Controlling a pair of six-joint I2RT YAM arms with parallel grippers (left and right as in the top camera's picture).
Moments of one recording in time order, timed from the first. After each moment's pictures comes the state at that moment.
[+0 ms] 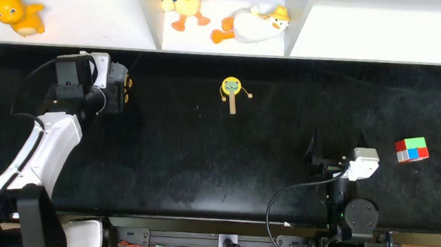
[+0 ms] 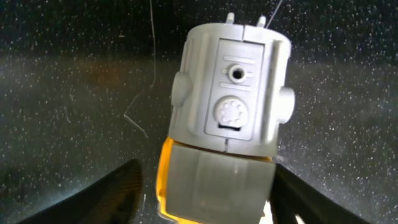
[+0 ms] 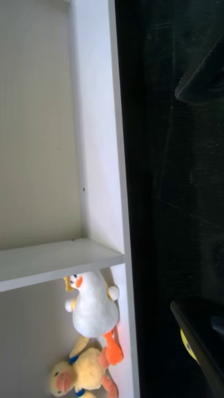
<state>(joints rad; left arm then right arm) 0.10 1.48 0.81 -0.32 0.03 0.07 0.02 0.01 0.02 -0.01 0.01 0.10</state>
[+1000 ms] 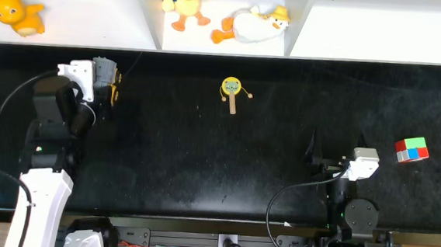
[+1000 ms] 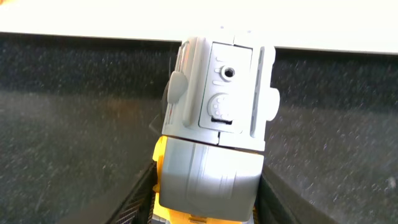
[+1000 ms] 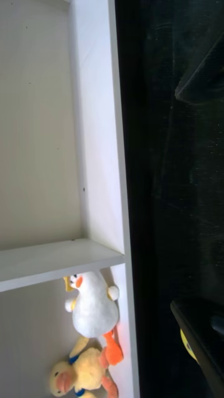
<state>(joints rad) 0.10 1.06 0.69 -0.33 0.05 0.01 0.02 0.01 0.02 -0.02 0.01 0.10</state>
